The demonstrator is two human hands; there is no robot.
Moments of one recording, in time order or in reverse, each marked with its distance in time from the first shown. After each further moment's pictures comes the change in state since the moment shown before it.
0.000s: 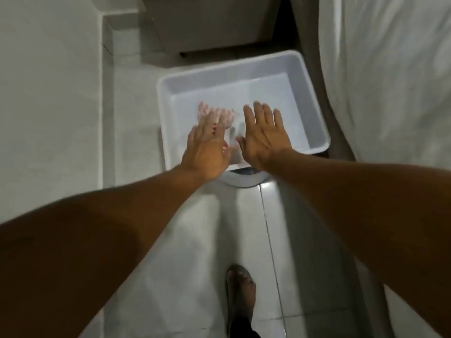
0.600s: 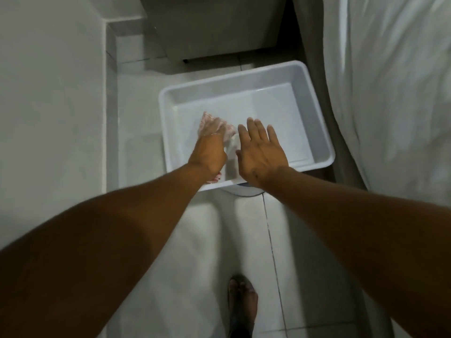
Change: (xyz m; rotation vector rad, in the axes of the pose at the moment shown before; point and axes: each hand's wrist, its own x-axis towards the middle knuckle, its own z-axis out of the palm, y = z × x) left_hand 0.041 0.008 -0.017 -0.247 -0.081 -0.205; right_hand 0.003 -0.012 -0.012 0.093 -0.056 -0.063
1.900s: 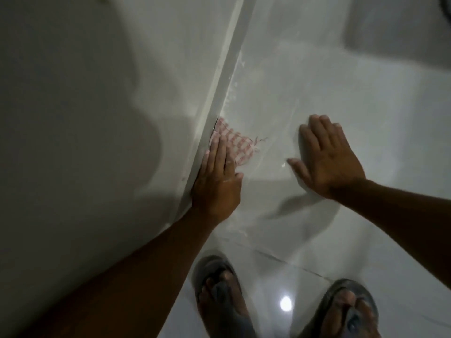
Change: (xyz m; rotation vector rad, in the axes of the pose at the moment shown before) left_hand -0.414 -0.477 0.266 0.320 0.269 -0.276; right_hand -0.119 -0.250 0.472 0.026 0.062 -0.490
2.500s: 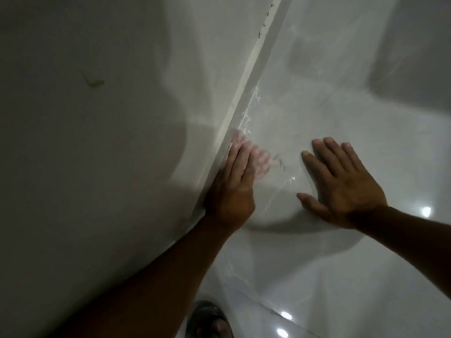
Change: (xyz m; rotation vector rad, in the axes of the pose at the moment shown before) left_hand 0.073 0.008 0.001 -0.017 0.200 0.068; right_hand 0.053 0.038 0.003 -0.044 0.041 -0.243
